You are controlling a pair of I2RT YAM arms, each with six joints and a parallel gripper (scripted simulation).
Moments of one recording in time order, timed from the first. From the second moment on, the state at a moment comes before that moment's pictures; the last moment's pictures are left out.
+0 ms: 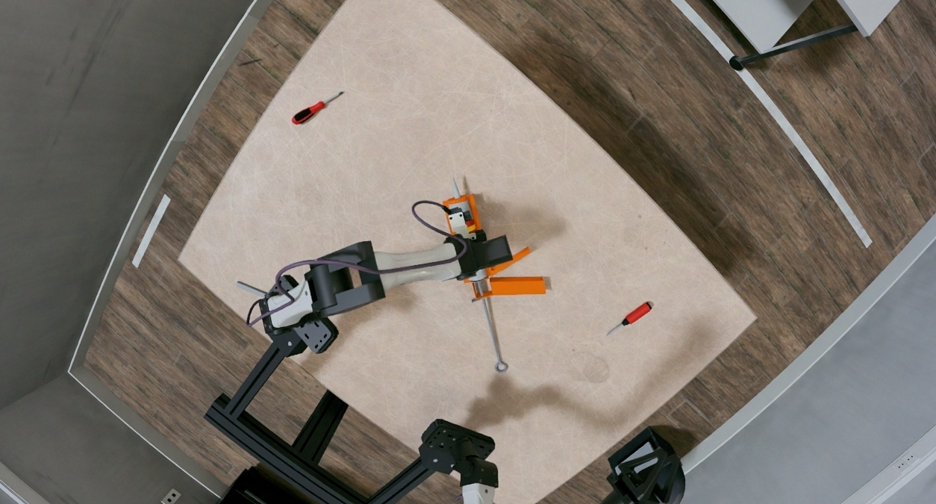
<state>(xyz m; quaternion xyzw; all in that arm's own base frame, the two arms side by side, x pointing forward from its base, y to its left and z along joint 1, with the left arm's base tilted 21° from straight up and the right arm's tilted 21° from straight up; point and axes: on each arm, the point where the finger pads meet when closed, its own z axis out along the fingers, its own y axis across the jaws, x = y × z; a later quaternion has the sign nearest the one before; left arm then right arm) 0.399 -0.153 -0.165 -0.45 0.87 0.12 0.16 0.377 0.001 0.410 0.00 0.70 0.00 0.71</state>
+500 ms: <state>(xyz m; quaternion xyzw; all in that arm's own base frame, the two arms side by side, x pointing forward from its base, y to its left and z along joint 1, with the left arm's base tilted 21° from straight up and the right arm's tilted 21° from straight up) 0.401 -0.153 -0.166 -0.45 0.87 0.12 0.16 0.377 0.001 0.410 0.00 0.70 0.00 0.71</state>
